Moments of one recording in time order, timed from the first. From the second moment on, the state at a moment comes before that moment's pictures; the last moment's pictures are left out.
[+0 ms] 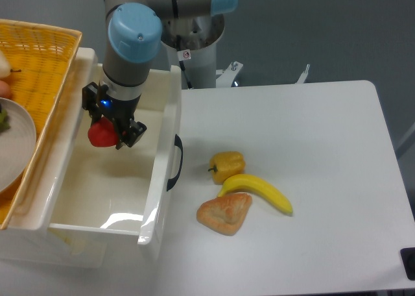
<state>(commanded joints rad) 2.19 -1.71 -1.62 -1.36 1.19 0.79</state>
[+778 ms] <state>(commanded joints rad) 2.19 -1.71 -1.62 -1.36 1.19 0.79</state>
